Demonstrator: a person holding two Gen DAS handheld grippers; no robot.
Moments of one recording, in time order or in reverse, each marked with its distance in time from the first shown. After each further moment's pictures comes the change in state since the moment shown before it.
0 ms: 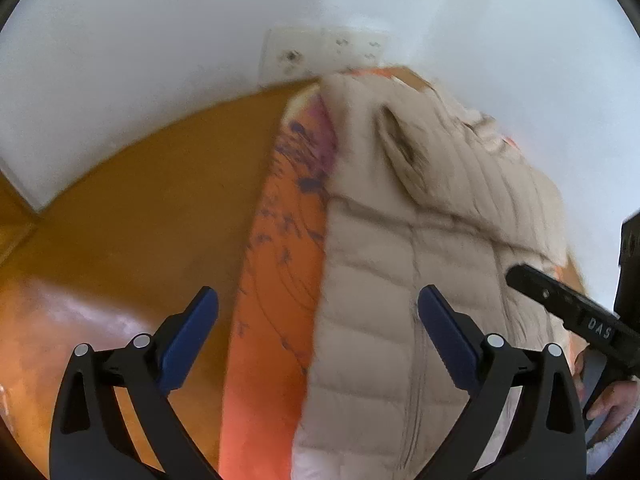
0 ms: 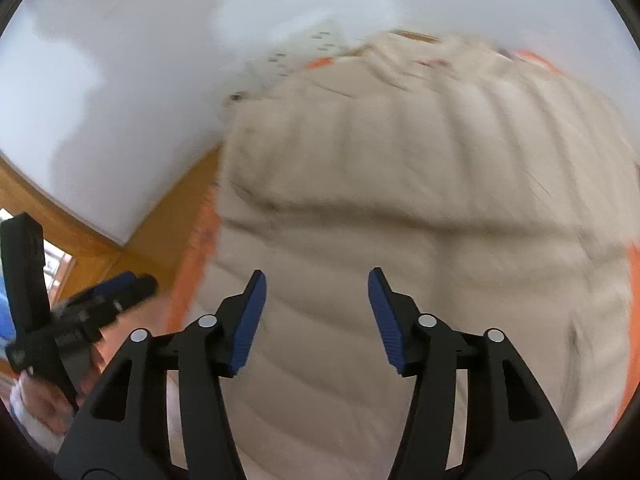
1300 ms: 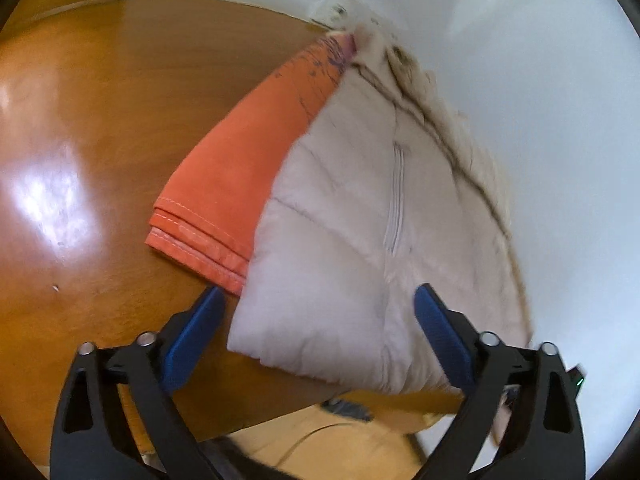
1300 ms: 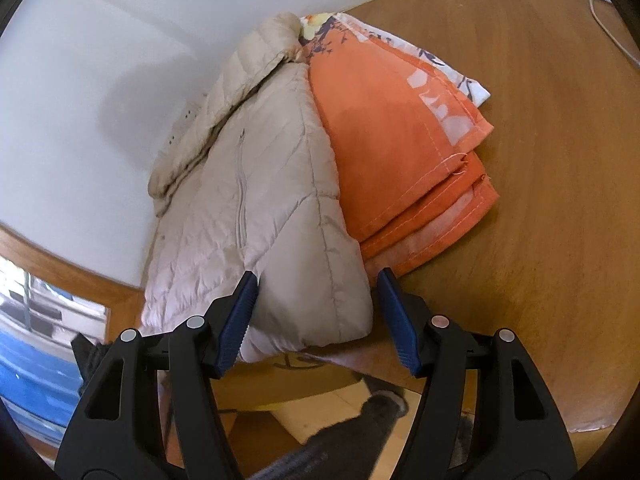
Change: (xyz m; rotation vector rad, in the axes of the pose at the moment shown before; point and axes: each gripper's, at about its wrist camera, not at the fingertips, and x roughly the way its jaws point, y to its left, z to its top) left arm -0.029 0.012 -0.188 -0.345 -0.095 -0.181; right arm -0.151 -0.218 -0.243 0.473 -0.178 0.119
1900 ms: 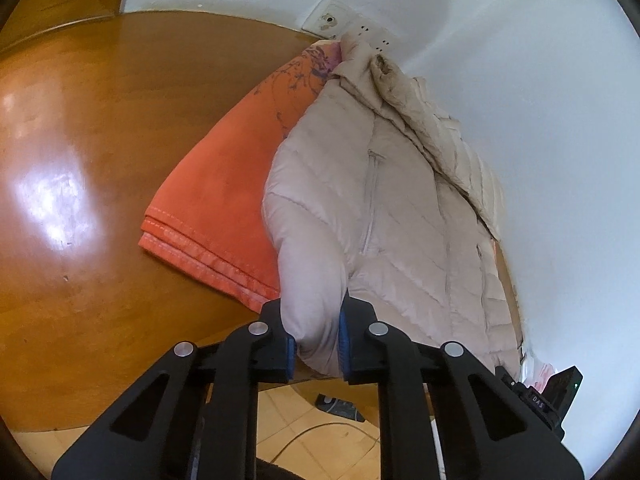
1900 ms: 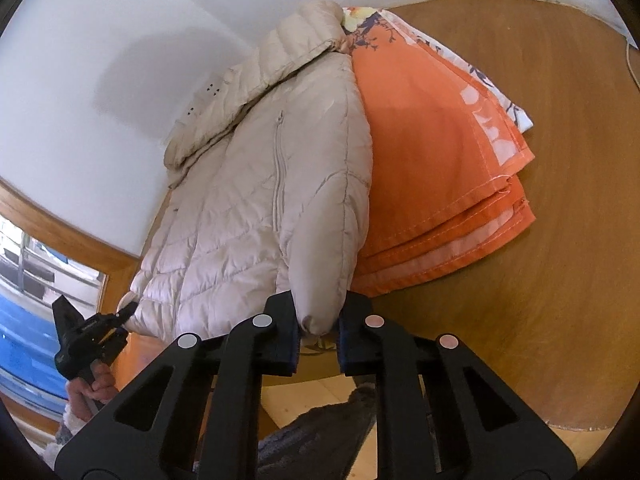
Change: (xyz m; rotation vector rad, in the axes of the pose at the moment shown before) left arm -0.019 -0.032 0.006 0.018 0.006 0.021; right arm -0.001 0.032 0.003 -0.096 0.040 -0.006
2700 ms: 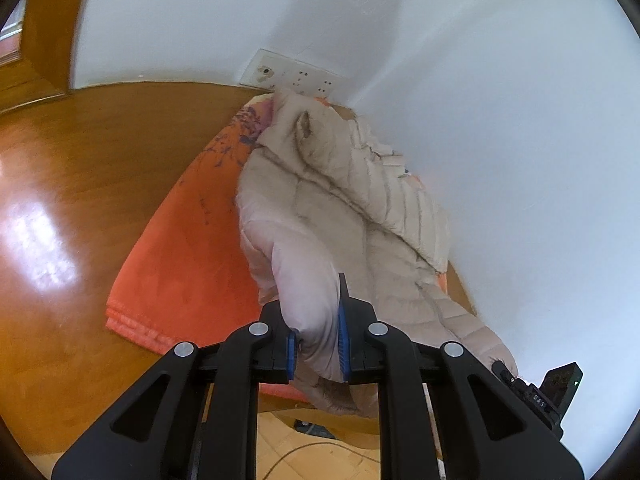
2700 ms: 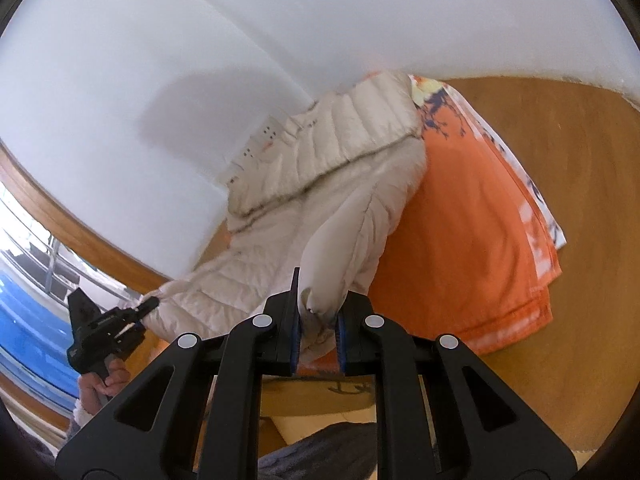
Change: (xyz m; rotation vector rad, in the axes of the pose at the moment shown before) left arm -0.035 -0.064 0.058 0.066 -0.073 -0.109; right arm -0.046 0.064 0.049 -0.082 -0.124 0.125
